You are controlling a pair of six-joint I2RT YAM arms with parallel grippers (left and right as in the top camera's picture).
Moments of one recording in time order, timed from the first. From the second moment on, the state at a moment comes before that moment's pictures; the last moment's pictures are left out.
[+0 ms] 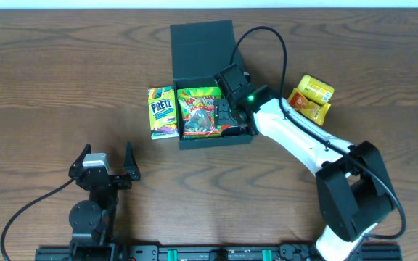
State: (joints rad) left arm -0.05 0.01 0.02 -0.11 -0.05 -0.09; right arm 0.57 1.87 1.31 -0.64 0.11 0.56
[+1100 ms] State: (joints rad) left arm -0.05 0.01 0.02 -0.11 -0.05 -0.09; right arm 0.63 1.73 1.24 -0.65 0.19 0.53
